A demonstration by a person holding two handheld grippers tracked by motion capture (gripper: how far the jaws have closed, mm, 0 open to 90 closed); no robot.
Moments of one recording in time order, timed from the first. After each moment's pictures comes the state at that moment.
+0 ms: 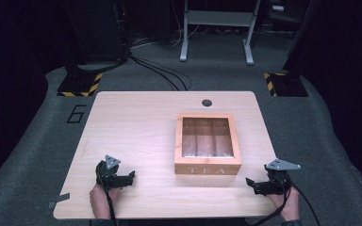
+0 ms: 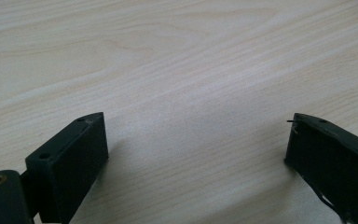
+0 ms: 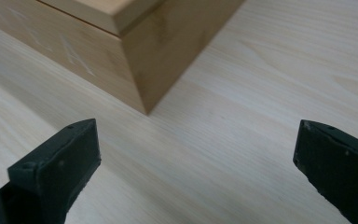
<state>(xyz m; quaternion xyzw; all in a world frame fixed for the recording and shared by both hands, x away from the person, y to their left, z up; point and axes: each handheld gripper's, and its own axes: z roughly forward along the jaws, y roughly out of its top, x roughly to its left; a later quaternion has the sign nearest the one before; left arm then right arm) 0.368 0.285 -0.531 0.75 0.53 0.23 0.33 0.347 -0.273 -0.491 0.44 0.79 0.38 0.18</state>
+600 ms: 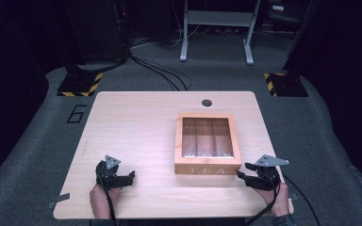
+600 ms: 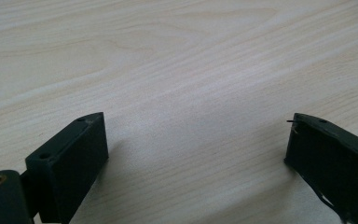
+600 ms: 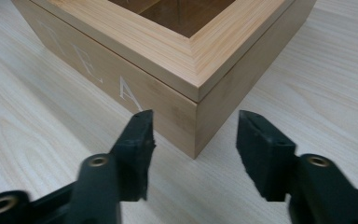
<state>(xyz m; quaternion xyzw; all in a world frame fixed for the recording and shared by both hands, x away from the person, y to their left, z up) 0.368 0.285 -0.531 0.75 0.53 0.23 0.33 0.354 -0.239 -0.478 0.40 0.80 0.40 0.17</state>
